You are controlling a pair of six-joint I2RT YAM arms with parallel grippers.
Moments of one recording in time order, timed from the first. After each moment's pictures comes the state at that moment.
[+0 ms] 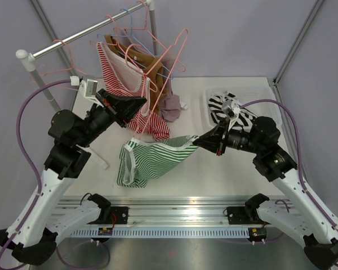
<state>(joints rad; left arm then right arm) -0.50 0.82 1.19 -0.11 0.37 -0.54 0.52 0.87 0.92 -0.11 -0.77 0.37</state>
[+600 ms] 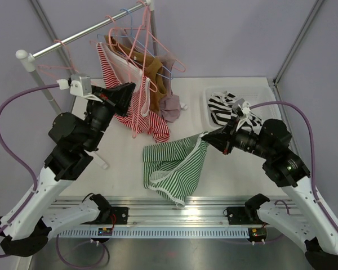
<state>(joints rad) -0.74 0.91 1.27 0.01 -0.21 -0.32 0.52 0.73 1.00 -0.37 -0.51 0.28</state>
